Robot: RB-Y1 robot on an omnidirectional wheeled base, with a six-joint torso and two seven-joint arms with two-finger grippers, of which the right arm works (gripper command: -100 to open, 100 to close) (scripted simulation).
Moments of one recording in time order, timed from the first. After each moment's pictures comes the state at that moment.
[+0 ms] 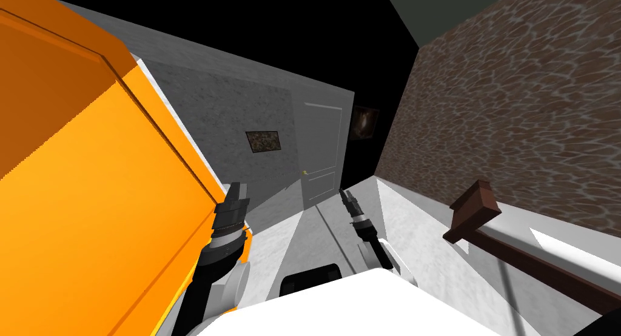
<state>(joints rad) 0.34 -0.10 -0.06 -1.71 0.21 -0.63 0.54</state>
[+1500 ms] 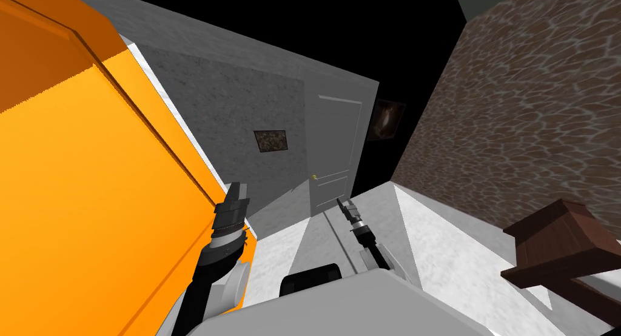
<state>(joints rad) 0.26 -0.11 -0.11 -1.41 0.30 -0.71 0.77</state>
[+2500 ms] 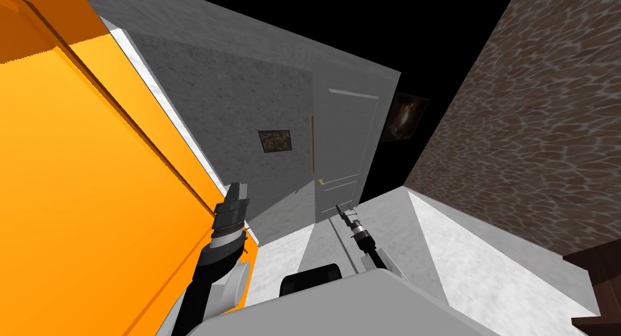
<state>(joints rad) 0.21 -0.11 -0.14 -1.20 0.36 -0.78 0.91</state>
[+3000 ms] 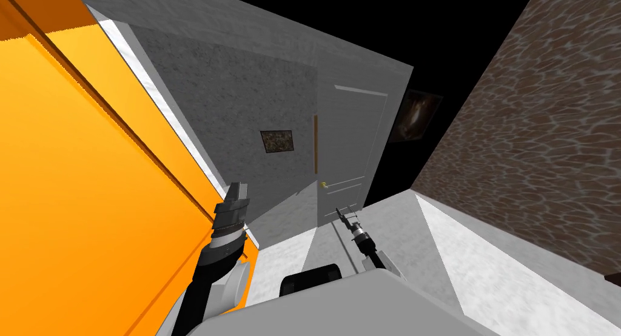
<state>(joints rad) 0.18 -0.12 -0.16 -1.10 0.39 -0.80 0.98</state>
